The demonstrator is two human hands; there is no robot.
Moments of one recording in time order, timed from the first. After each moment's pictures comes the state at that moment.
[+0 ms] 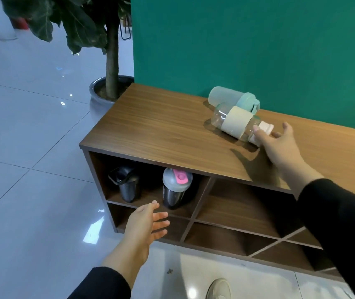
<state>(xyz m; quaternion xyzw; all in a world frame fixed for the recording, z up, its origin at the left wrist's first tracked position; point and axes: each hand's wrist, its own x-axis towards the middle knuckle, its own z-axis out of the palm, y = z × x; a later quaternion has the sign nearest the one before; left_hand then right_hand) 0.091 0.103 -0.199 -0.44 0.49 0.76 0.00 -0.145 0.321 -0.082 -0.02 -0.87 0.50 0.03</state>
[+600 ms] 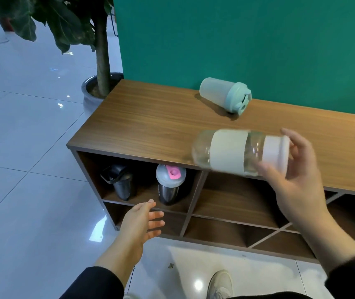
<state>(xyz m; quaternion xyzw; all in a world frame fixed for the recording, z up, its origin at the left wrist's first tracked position) 0.088 0.110 -0.196 -0.45 0.54 0.71 0.02 -0.018 0.358 -0.081 0.21 -0.78 0.58 0.09</state>
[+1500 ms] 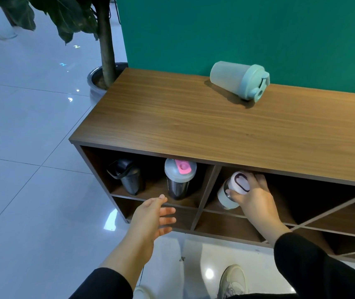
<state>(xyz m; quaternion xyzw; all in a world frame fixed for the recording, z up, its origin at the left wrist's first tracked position) 0.078 0.110 -0.203 -0.45 0.55 0.70 0.04 -0.071 0.332 -0.260 0.04 -0.96 0.28 -0.02</state>
